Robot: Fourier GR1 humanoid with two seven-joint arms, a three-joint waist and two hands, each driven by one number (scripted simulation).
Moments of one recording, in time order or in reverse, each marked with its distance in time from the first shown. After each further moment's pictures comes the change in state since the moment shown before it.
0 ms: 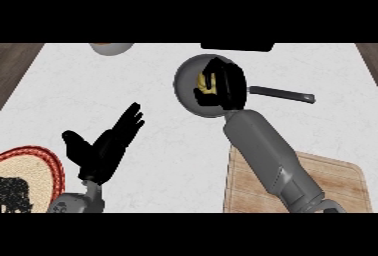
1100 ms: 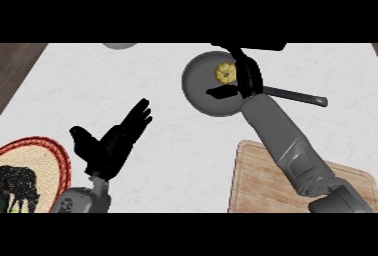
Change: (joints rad) left arm -0.040 -0.022 -0.023 -0.010 -0.011 -0.008 0.022; right arm -0.159 -0.046 -0.286 0.350 -0.213 0.220 -0.267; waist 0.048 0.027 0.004
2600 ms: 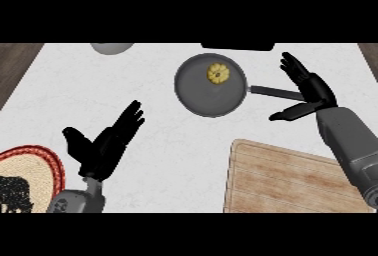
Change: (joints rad) left arm 0.021 0.010 0.045 0.026 0.001 -0.014 -0.019; right arm 0.141 -0.317 -0.174 0.124 -0.168 0.851 -0.424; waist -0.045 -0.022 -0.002
